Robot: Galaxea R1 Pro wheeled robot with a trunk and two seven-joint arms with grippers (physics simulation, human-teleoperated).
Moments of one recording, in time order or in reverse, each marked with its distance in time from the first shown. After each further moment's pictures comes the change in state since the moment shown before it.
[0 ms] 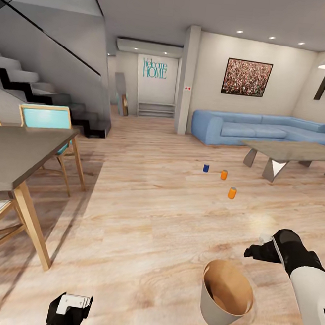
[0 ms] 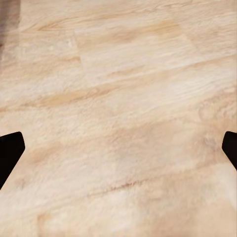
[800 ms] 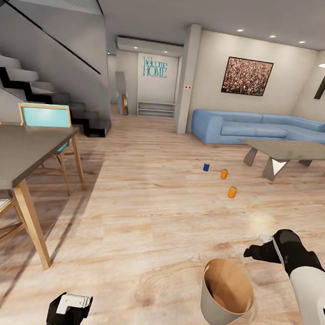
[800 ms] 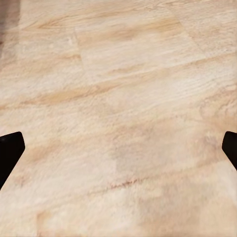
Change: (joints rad) left arm 0.000 0.000 0.000 0.000 -0.001 -0.002 0.003; right arm 0.000 0.002 -0.002 0.001 -0.002 0.000 0.000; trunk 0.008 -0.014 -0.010
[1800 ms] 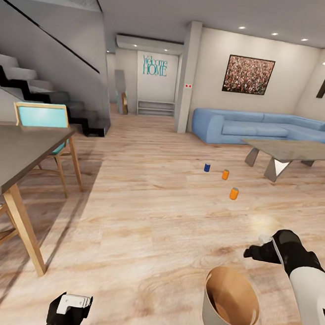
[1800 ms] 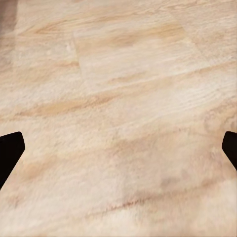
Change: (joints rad) left arm 0.000 -0.001 0.000 0.000 0.000 0.000 0.000; right arm 0.002 0.002 -0.002 0.001 0.003 0.001 -0.002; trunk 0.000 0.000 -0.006
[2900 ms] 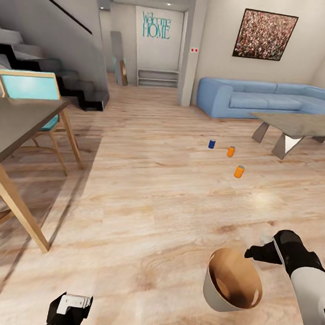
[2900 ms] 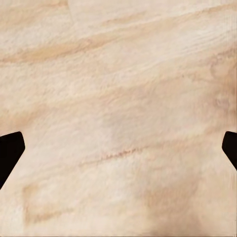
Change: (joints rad) left arm 0.000 0.000 0.000 0.000 0.000 0.003 -0.002; right arm 0.000 -0.006 0.000 0.002 -0.001 0.002 0.000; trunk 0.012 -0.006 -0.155
